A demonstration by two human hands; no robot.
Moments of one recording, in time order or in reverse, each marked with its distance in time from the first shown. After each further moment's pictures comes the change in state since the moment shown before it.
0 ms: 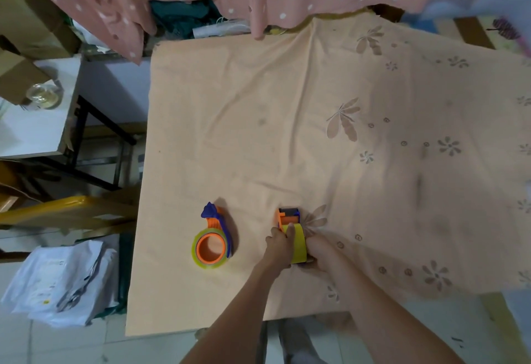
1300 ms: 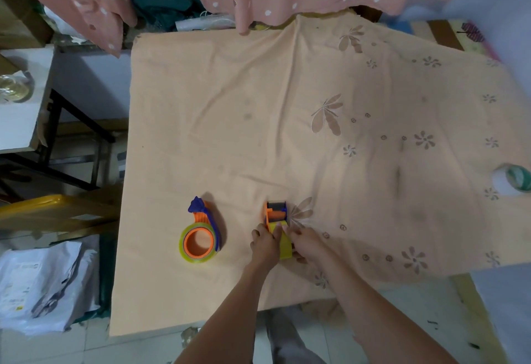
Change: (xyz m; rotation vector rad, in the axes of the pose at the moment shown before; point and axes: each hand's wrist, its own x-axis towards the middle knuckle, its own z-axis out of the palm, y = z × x) left_hand 0.008 -0.028 0.011 0.140 0.093 0.104; right_hand -0.014 0.019 -0.005 -0.373 0.114 -0.283
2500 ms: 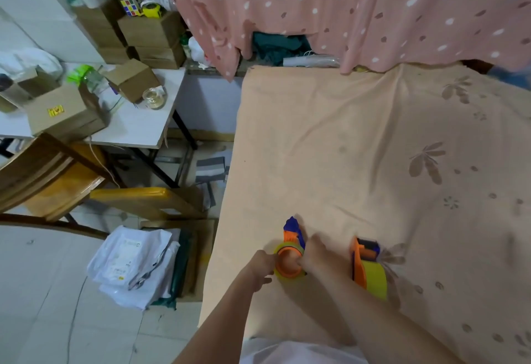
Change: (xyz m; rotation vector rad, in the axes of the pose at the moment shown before) left_hand 0.003 -0.112 -0.200 -0.523 -0.088 -0.300; right_hand -0.013 -0.104 0.165 -0.945 0.239 -0.148
